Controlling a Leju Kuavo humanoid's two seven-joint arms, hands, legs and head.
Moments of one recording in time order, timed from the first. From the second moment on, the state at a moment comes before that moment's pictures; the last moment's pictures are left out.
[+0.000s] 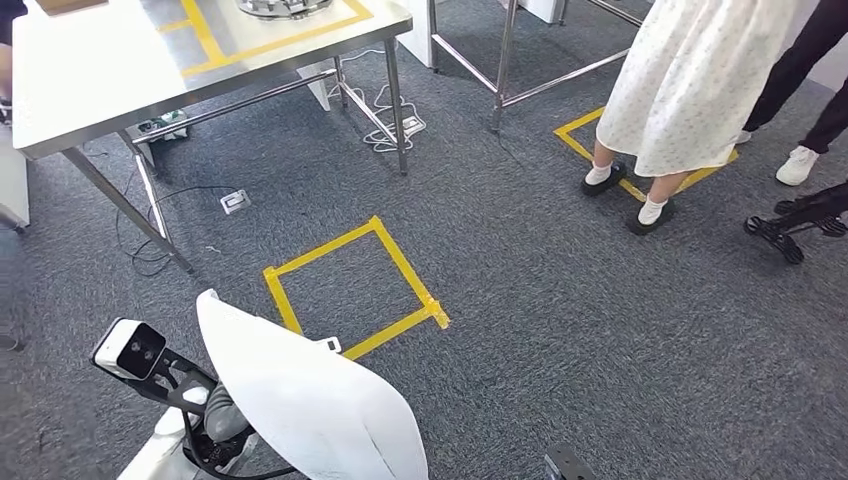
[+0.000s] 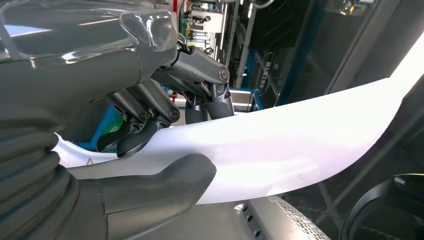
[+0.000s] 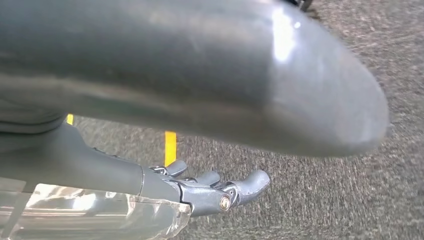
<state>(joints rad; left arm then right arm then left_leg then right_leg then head) -0.14 0.14 -0.67 -1.56 0.77 -0.88 -0.47 -0.10 -0.19 0.80 -0.29 -0.45 0.12 0.05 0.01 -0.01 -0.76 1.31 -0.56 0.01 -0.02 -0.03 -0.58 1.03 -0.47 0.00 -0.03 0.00</state>
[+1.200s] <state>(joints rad) -0.14 0.14 -0.67 -1.55 0.76 -0.89 -0.49 -0.09 -0.18 0.75 -0.29 -0.46 0.09 0.04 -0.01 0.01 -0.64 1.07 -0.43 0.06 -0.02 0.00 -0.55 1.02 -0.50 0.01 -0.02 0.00</state>
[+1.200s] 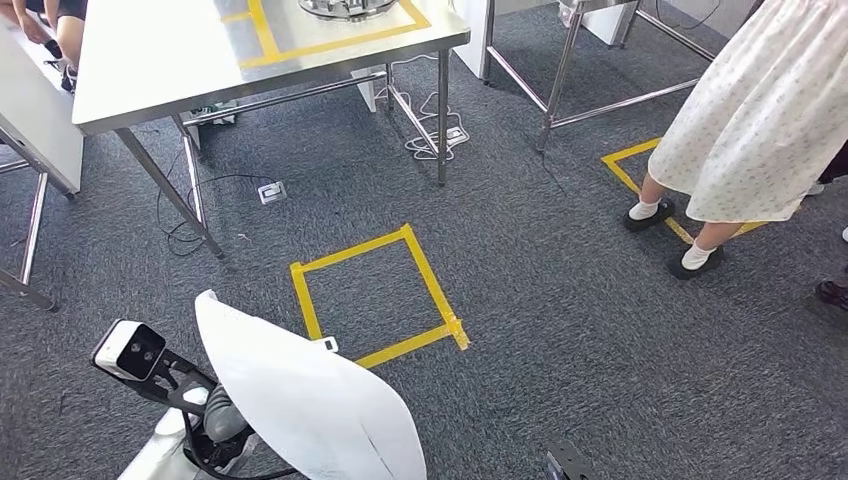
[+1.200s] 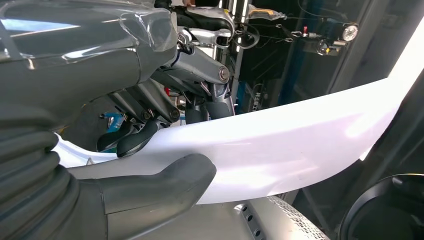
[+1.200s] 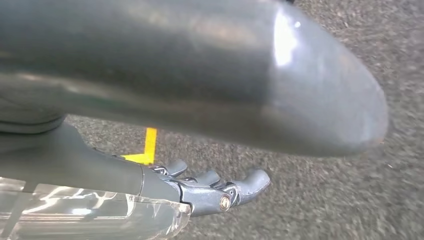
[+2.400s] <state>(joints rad) -0.15 0.14 -0.67 -1.56 0.75 -0.88 -0.50 -0.07 -0.19 0.75 -0.29 -0.46 0.10 0.03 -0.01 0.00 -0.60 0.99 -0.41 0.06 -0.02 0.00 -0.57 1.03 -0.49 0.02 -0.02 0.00</state>
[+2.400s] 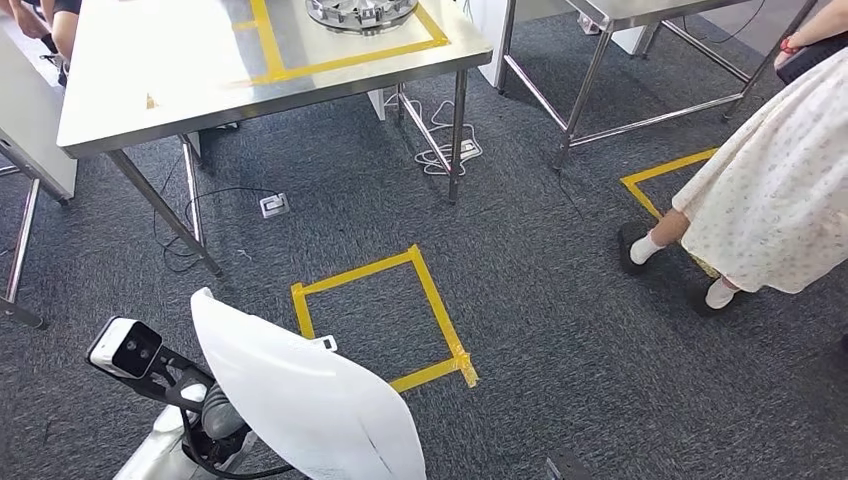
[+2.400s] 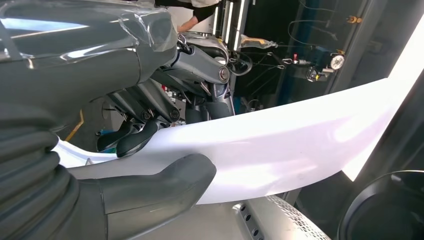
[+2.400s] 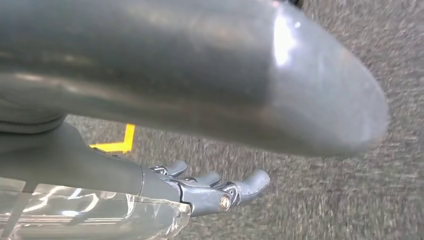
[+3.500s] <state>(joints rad) -0.18 0.14 -0.69 -1.56 0.76 -0.89 -0.52 -0.06 -0.19 0.75 -0.29 -0.45 0.13 0.02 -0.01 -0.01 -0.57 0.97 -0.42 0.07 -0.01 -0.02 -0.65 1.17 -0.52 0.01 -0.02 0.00</state>
